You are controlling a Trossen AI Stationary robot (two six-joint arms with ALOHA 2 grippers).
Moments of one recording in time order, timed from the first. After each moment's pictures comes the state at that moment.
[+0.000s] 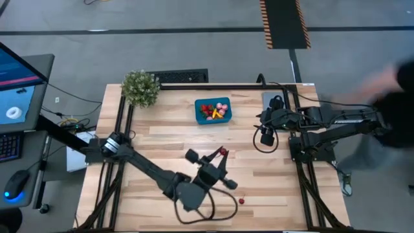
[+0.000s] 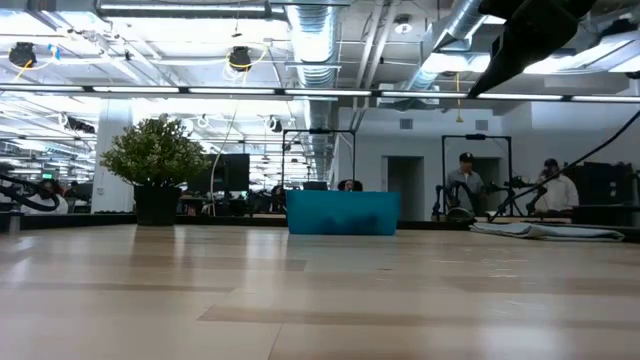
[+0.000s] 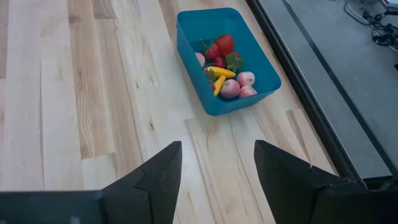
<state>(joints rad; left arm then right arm) -0.55 2.07 1.90 0.25 -1.52 0.22 0.02 0.89 0.84 -0.77 0.36 0.02</state>
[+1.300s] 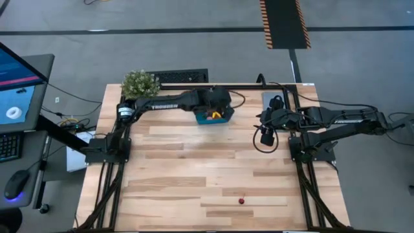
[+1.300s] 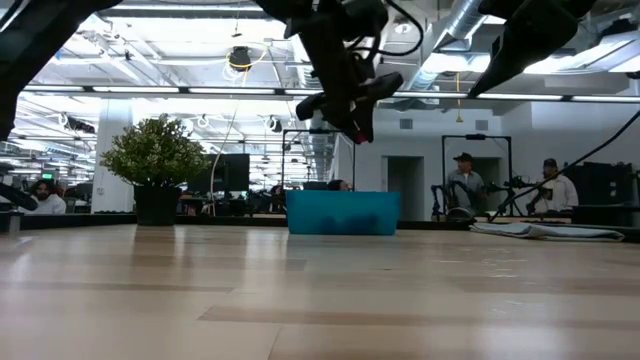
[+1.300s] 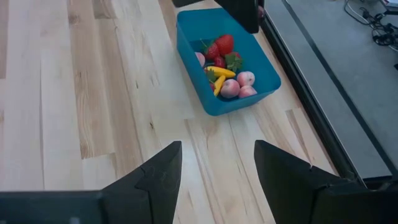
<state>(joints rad) 0.22 2.08 1.86 -0.66 -0.39 -0.50 0.02 0.89 0.84 -0.77 0.36 0.02</state>
